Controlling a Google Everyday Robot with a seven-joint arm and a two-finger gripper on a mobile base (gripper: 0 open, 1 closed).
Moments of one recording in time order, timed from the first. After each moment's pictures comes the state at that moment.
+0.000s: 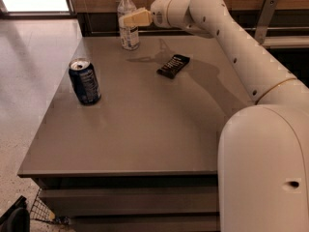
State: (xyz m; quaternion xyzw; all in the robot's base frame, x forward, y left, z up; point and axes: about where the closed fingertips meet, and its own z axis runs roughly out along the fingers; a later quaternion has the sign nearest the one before) arm 0.865 0.035 0.958 -0.36 0.67 0.25 0.61
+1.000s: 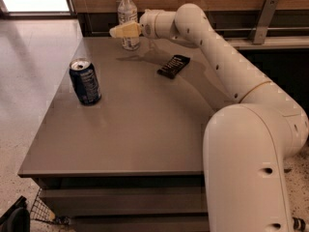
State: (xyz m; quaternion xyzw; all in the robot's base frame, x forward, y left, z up) arm 0.880 0.072 0.910 -0.35 0.68 0.28 0.58
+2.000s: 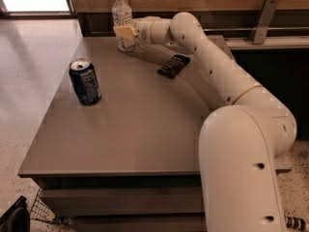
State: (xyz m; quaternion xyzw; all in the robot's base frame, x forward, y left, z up) arm 0.886 0.090 0.891 -0.35 0.67 0.30 0.59
